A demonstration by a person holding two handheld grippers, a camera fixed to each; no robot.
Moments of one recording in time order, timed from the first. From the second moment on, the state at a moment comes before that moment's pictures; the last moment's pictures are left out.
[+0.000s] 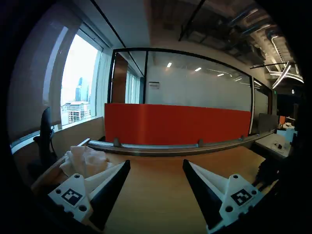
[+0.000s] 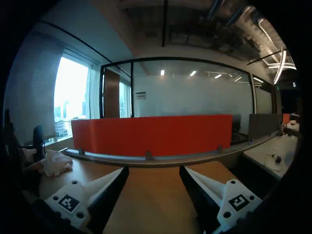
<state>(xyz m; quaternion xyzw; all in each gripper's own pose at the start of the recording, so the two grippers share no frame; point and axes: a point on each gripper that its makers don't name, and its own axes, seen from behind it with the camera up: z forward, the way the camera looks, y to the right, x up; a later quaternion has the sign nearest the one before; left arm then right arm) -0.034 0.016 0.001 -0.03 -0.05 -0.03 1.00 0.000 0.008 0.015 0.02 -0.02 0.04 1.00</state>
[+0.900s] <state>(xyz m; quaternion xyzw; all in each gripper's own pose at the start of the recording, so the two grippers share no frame) -0.150 0.000 -0.002 -0.01 -0.04 0.00 1.00 -0.043 -0.022 0.012 0.02 -0.02 0.02 1.00</state>
